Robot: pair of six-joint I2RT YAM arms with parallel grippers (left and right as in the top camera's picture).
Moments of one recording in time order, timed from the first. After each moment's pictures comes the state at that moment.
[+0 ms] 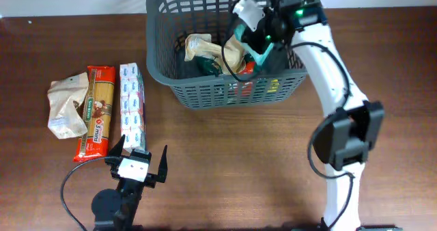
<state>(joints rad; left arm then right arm) 0.02 0.01 0.08 -0.23 0.21 0.22 0.26 2.26 2.22 -0.94 -0.32 -0.64</state>
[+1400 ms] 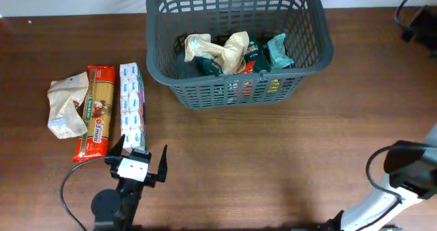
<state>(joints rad) 0.02 0.01 0.08 -0.22 0.21 0.21 -0.47 2.02 2.40 -1.50 -0.14 0.20</state>
